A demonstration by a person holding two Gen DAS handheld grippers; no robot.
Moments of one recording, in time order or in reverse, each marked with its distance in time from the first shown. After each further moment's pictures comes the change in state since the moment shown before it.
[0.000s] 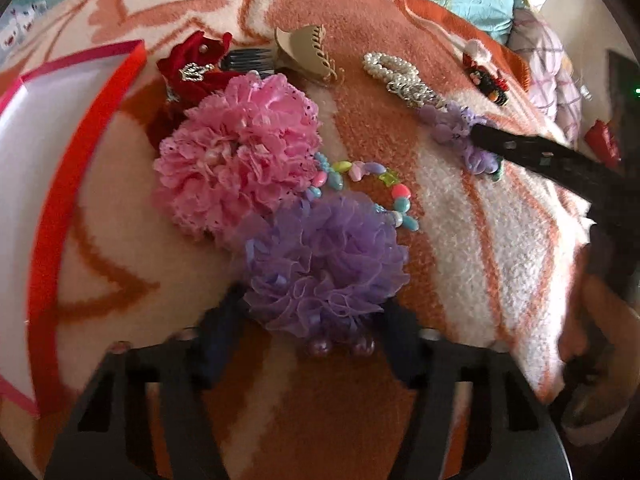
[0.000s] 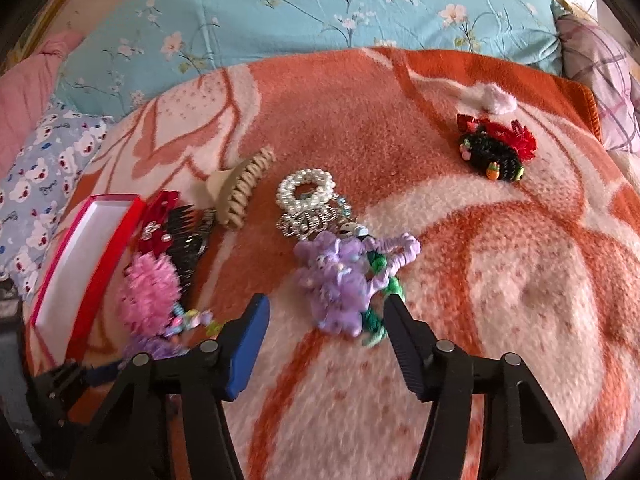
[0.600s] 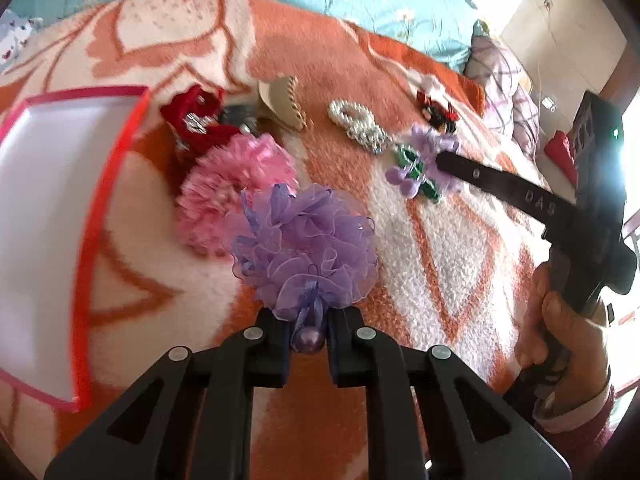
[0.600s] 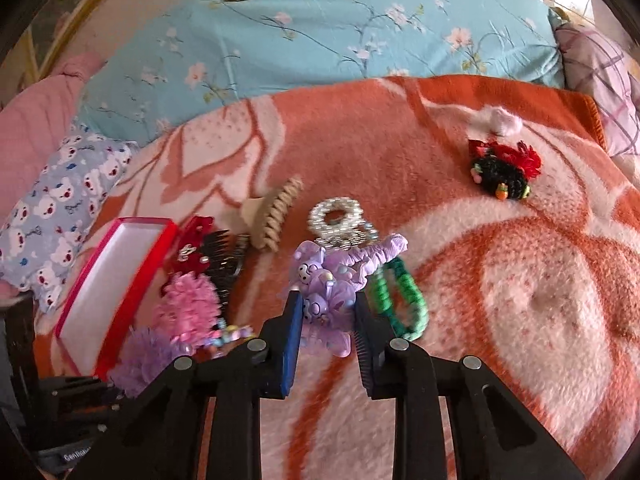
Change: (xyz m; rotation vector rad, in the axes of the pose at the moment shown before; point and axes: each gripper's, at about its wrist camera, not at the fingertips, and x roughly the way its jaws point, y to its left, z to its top) left arm -0.066 0.018 -0.011 0.035 -0.113 -0.102; right arm -0.045 0.019 -0.009 0.011 -0.110 0.120
